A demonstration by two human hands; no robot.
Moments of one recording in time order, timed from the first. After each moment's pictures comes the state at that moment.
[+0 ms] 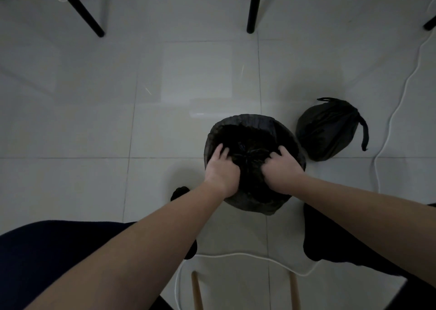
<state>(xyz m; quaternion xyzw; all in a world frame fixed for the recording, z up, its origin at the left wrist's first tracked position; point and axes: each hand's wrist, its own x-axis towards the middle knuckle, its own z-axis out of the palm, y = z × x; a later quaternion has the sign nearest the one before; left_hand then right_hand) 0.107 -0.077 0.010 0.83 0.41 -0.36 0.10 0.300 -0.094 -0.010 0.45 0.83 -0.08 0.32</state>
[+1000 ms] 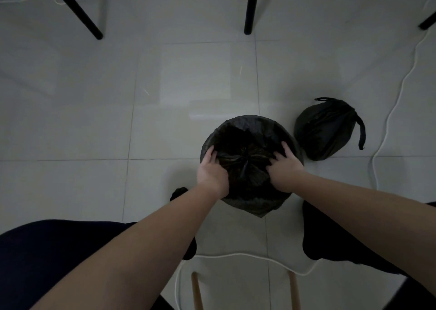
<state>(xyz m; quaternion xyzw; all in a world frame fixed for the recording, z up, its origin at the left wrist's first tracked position) 0.091 -0.080 -0.005 0.80 0.41 -0.43 0.09 0.316 -0.092 -0.018 0.45 0.78 -0.12 0.42</state>
